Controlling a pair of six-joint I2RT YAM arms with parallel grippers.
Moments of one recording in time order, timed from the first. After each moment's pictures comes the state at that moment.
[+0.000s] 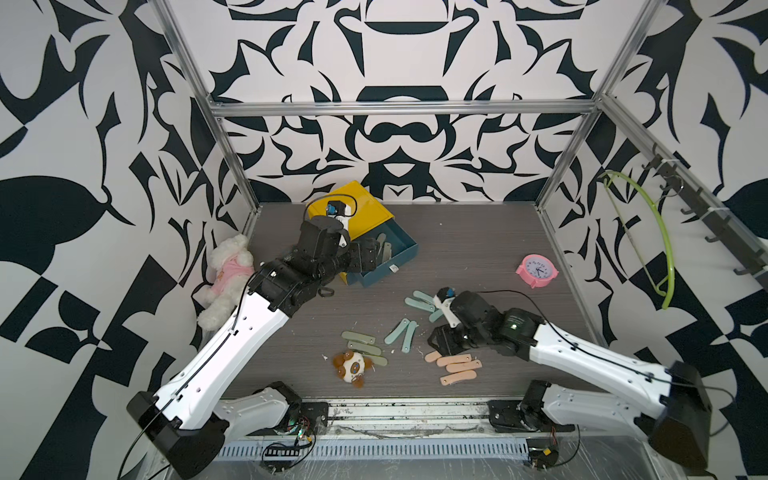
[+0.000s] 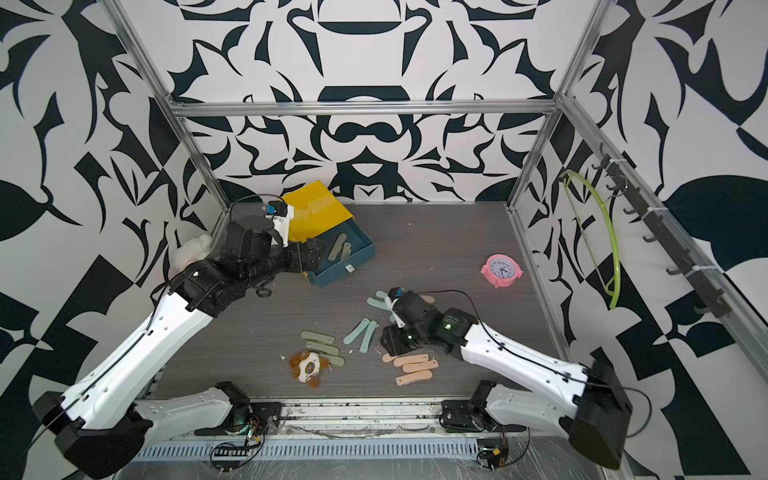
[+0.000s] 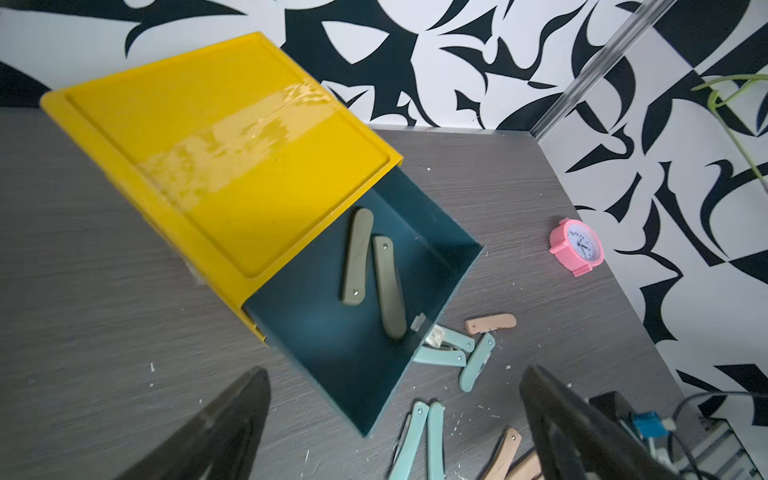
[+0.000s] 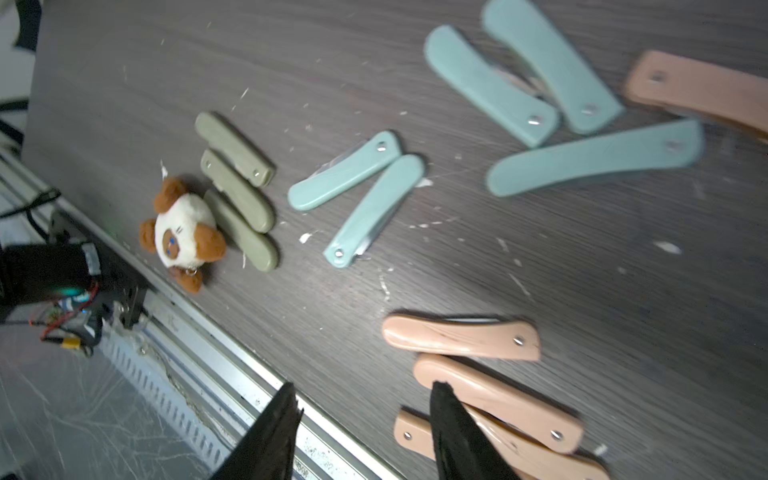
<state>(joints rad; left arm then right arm) -0.64 1.11 1.27 -0.71 -0.12 -0.43 0.97 1.18 0.82 -0.67 -0.13 0.56</state>
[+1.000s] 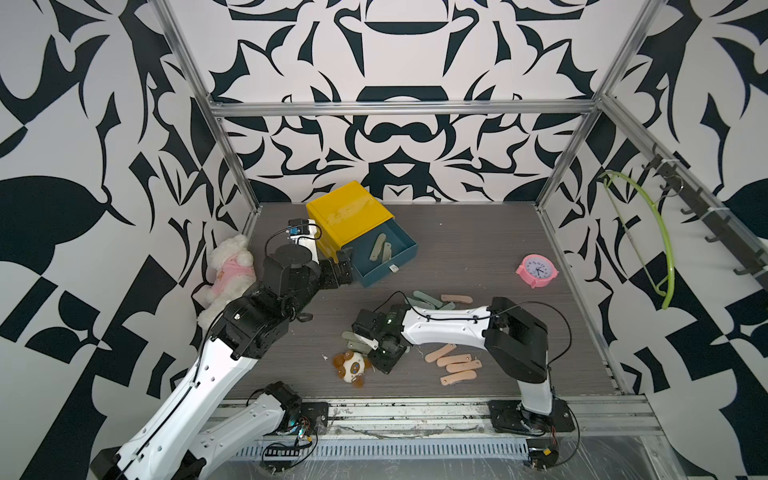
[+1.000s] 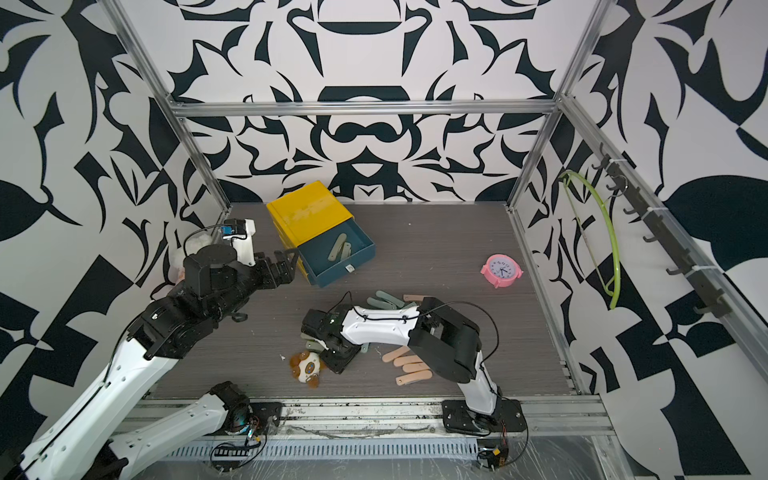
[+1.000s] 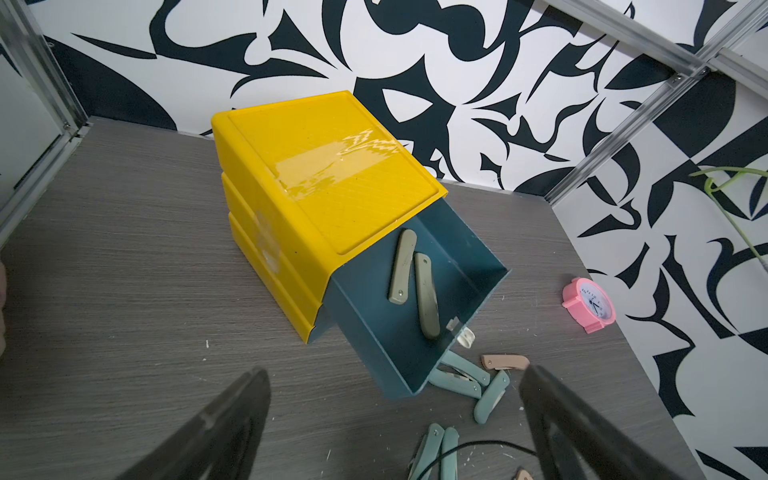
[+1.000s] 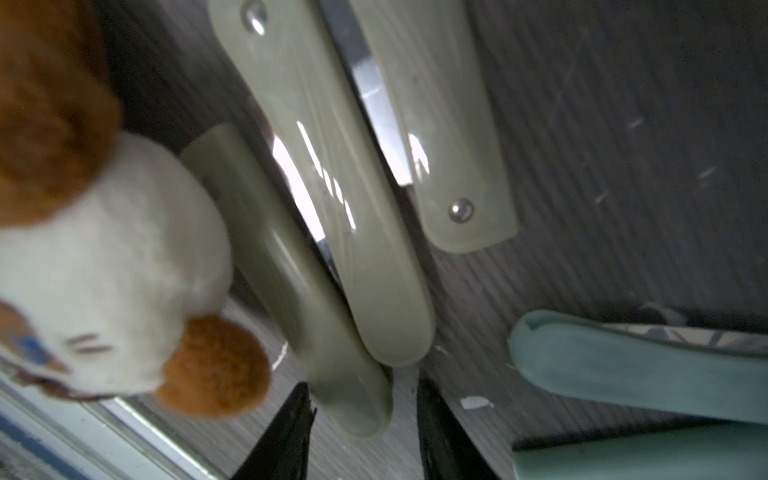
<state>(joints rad) -0.64 0.88 1.15 -0.68 -0.25 -0.49 1.19 1.99 1.37 -0.81 -0.07 0.29</state>
